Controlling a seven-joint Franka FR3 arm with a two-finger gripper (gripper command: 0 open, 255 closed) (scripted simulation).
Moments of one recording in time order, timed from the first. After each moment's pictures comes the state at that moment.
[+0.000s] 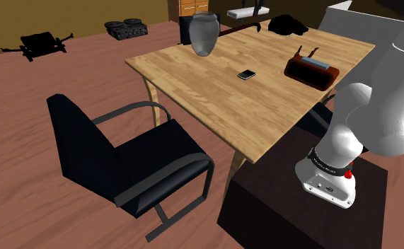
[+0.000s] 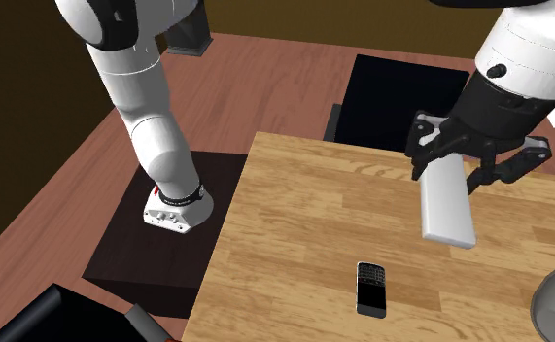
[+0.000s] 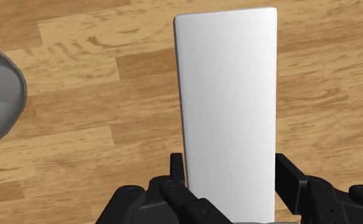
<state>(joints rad) 0.62 0.08 -1.00 -1.49 0.07 1.55 -1.64</state>
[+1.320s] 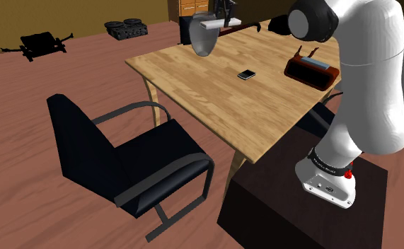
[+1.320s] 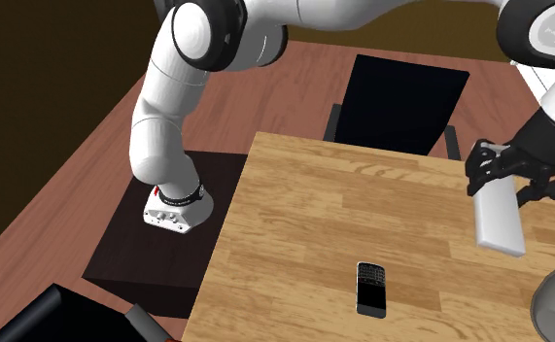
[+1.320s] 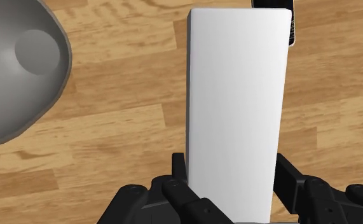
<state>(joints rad) 0.35 0.55 -0.91 -1.12 0.43 1.51 -1.72</state>
